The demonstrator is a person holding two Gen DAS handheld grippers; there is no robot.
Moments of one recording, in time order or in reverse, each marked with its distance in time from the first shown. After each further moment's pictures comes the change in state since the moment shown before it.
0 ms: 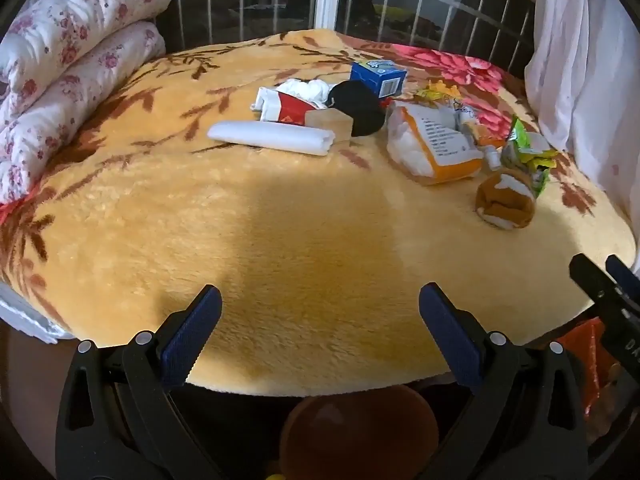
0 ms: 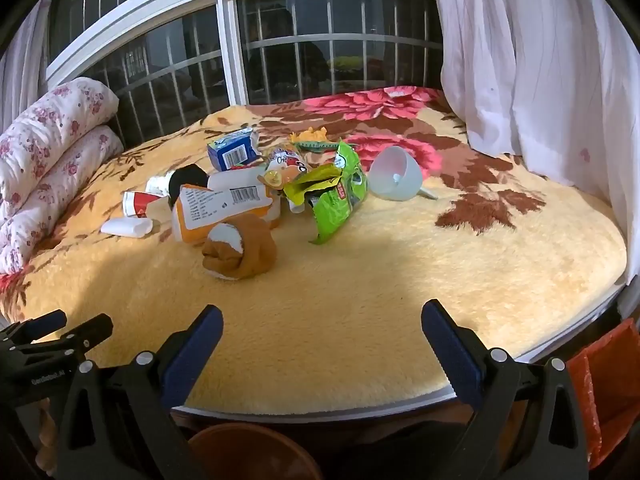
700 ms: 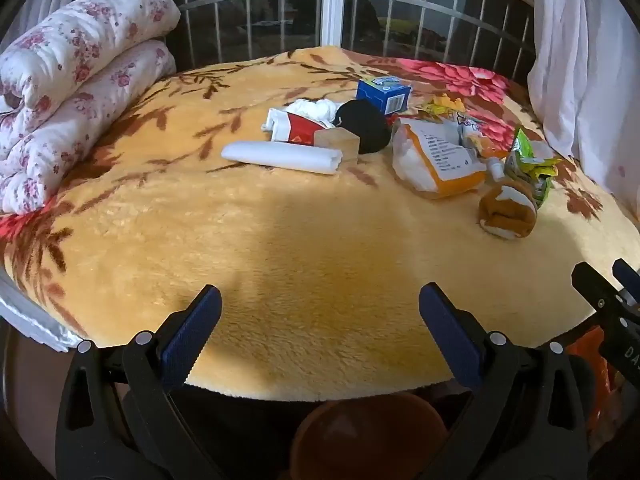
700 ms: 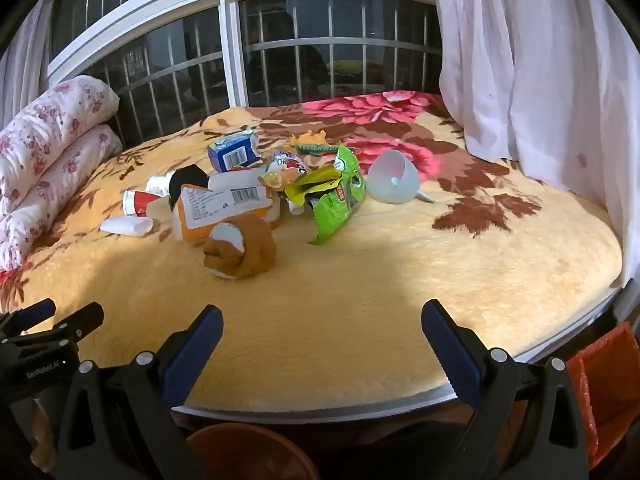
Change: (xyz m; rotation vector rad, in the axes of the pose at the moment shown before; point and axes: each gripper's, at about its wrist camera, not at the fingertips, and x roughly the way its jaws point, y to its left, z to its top) left arm -0.011 -0.002 0.001 0.021 -0.063 0.048; right arm -0.003 0.001 -0.001 -0.010 -0.002 -0.006
